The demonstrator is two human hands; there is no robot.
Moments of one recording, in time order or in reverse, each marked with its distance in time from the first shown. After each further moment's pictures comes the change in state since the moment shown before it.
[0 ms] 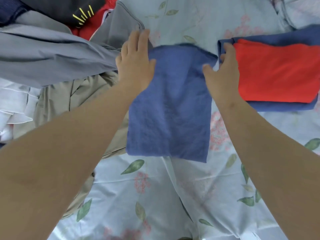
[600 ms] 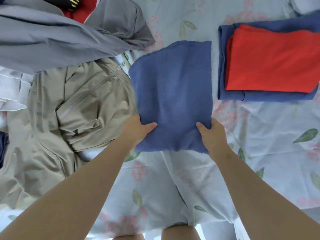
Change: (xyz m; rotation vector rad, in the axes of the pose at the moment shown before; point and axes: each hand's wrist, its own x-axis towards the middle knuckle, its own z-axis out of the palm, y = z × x) left_hand -0.132 -0.034 0.064 -0.488 -0.484 -0.619; right_hand -0.120 0.092 0.000 0.116 -0.267 0.516
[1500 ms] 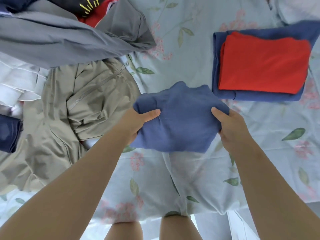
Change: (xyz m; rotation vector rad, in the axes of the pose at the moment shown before) left_hand -0.046 0.020 -0.014 -0.604 -0.127 -0.074; right_hand -0.027 -0.031 -0.058 0.436 -0.123 -0.006
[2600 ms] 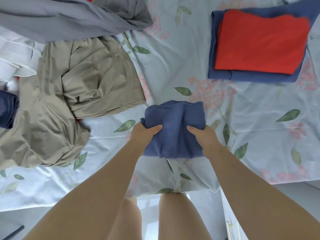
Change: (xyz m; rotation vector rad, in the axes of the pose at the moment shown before) left_hand -0.028 -0.099 0.035 0.242 0.178 -0.051; right_hand -0.027 0.089 -0.006 -0.291 0.014 0.241
